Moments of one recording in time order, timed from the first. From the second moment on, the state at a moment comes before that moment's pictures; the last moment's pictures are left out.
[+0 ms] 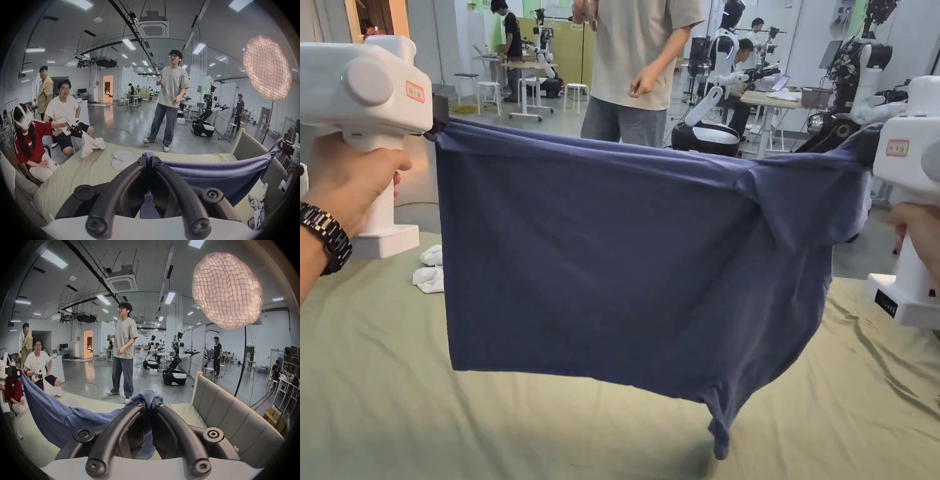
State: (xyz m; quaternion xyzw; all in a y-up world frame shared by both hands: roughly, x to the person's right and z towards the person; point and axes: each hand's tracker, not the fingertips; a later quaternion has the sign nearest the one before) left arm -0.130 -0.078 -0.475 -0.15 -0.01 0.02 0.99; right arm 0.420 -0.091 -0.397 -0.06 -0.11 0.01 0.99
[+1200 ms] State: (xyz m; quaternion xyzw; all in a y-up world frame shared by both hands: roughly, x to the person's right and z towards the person) left arm -0.149 -0.356 -0.257 -0.25 -0.05 0.02 0.97; right arm 0.385 -0.311 -0.182 -0.23 -0.11 0.04 0.97
